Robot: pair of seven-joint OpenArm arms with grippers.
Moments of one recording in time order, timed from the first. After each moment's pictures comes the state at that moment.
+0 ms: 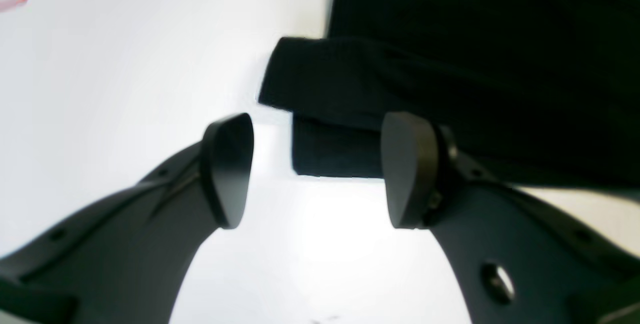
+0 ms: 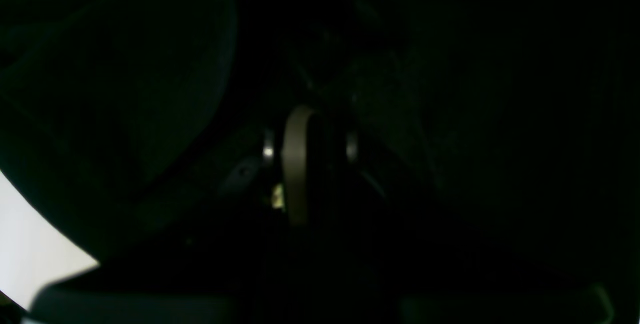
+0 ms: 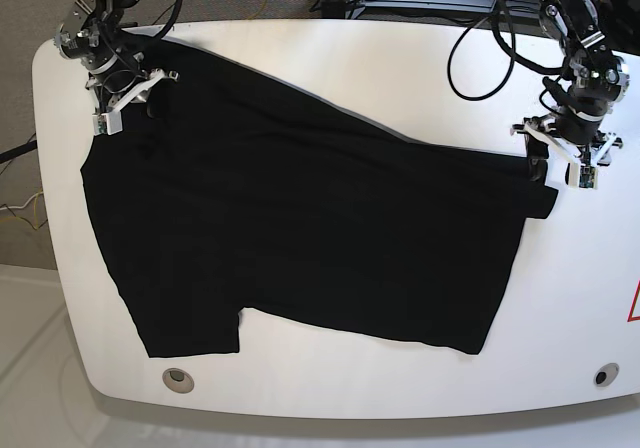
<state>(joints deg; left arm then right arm) 10.1 -7.0 -35.1 100.4 -9.3 -36.4 38.4 -16.1 5.1 40.1 88.9 24.9 40.6 -49.9</state>
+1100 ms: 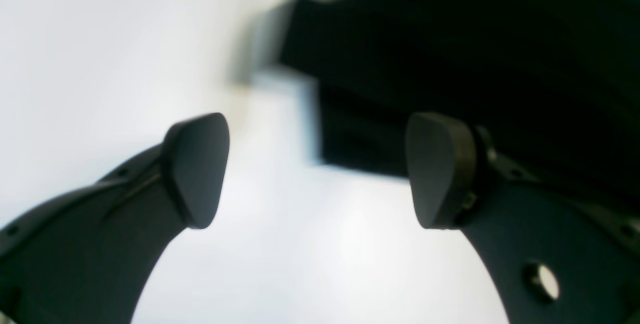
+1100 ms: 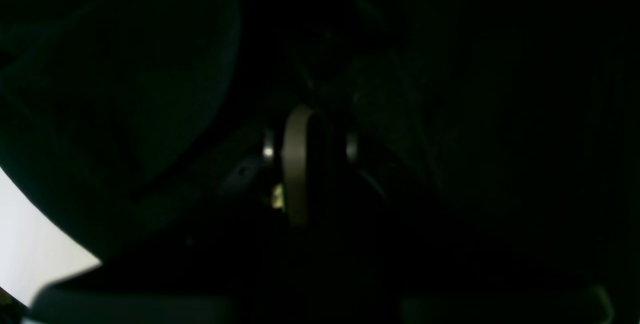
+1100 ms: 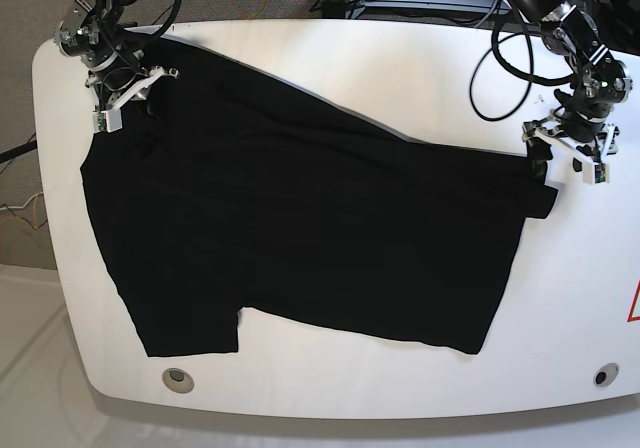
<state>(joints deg) 1.6 -5.6 -45.0 84.2 -8.6 -41.4 38.8 -16.8 5.2 40.1 89.0 25.2 40.6 -49.6</state>
